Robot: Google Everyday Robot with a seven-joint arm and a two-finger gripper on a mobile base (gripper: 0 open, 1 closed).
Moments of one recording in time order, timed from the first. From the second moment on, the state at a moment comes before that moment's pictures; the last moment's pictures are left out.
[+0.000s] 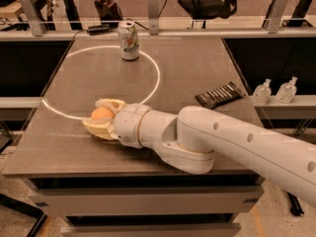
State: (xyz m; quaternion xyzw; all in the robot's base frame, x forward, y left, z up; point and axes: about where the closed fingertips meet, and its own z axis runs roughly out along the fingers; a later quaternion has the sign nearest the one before) arm 0.502 0.149 0.841 -0.44 0.63 0.30 0.56
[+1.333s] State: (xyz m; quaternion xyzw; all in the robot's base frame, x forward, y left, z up) arm 0.464 0.078 0.929 -0.43 0.64 0.21 0.60
